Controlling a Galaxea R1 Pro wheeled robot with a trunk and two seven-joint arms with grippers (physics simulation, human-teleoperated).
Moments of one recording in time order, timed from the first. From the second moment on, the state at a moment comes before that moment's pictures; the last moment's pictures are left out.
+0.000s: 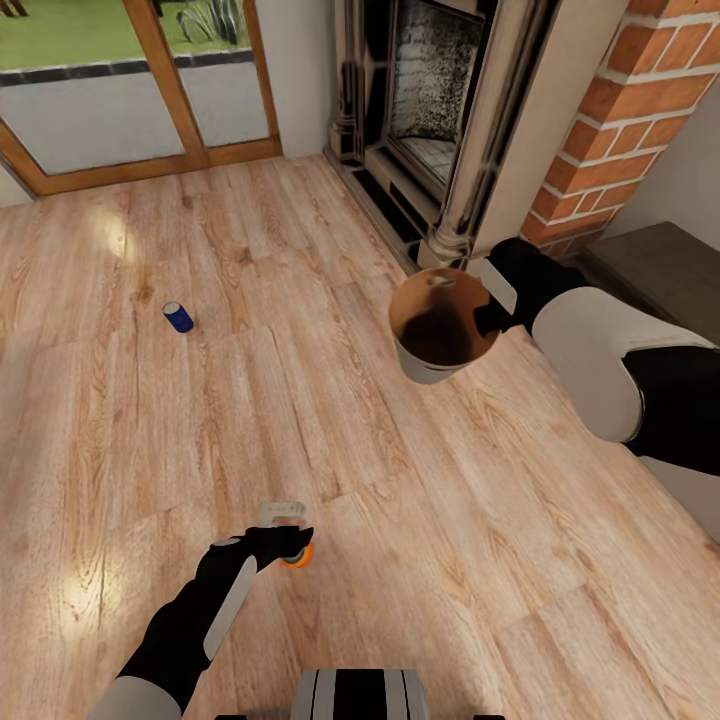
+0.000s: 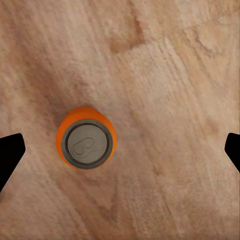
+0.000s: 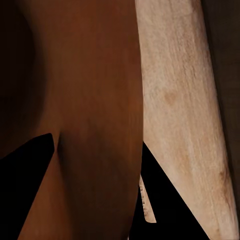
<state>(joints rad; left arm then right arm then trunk) -0.48 -0.03 -0.17 -1.06 0.25 0.58 0.04 -1.76 0.04 0.11 -0.15 0.01 1.05 -0.27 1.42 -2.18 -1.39</state>
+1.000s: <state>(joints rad) -0.48 -0.03 -0.17 -1.06 0.25 0.58 0.04 -1.76 0.05 0.11 -0.12 0.02 1.05 -0.27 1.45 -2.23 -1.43</state>
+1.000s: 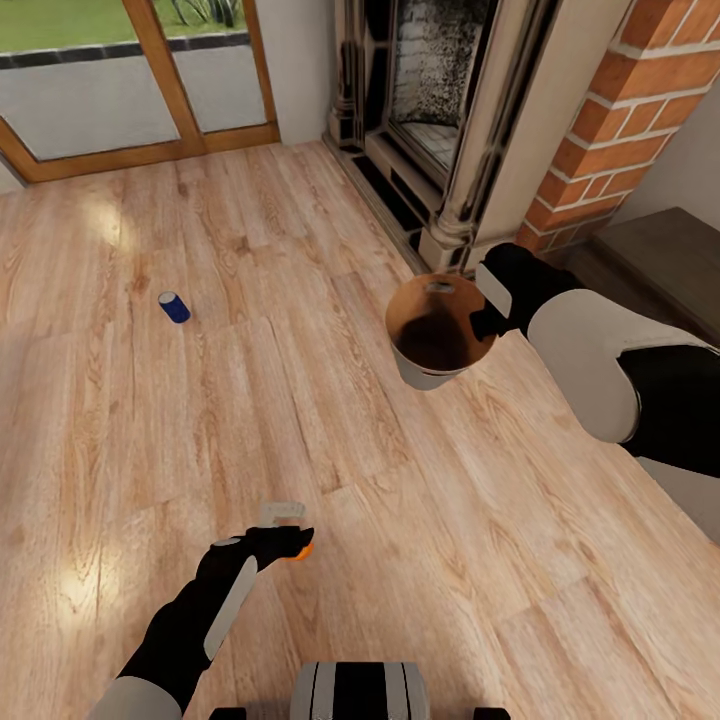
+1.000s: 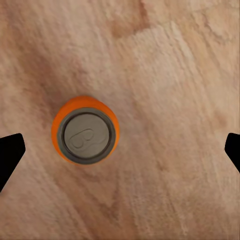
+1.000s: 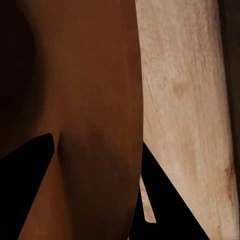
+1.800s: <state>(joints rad) -0.48 -0.02 -0.17 -1.06 0.29 0.58 0.04 -1.76 0.06 0.11 -0.12 0.02 1.05 -0.27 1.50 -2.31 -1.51</state>
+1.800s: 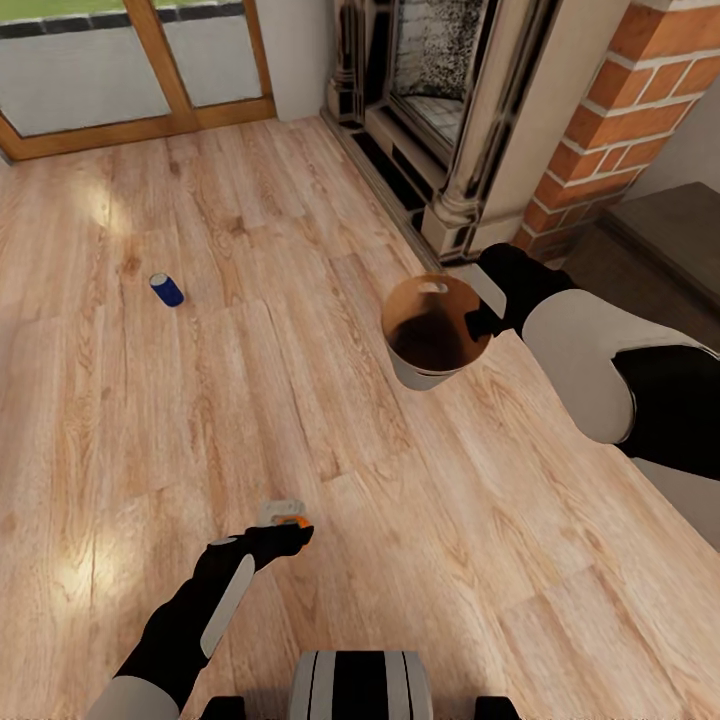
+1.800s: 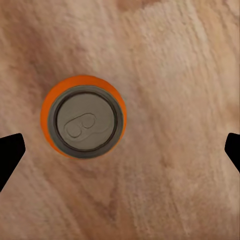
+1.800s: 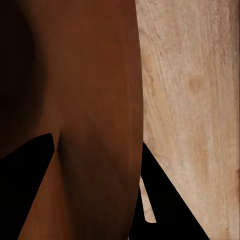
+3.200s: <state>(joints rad) -0.48 -0.02 -0.03 -1.17 0.38 0.58 0.04 -1.75 0.07 0.12 -0.12 0.02 1.05 -0.27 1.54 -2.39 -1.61</state>
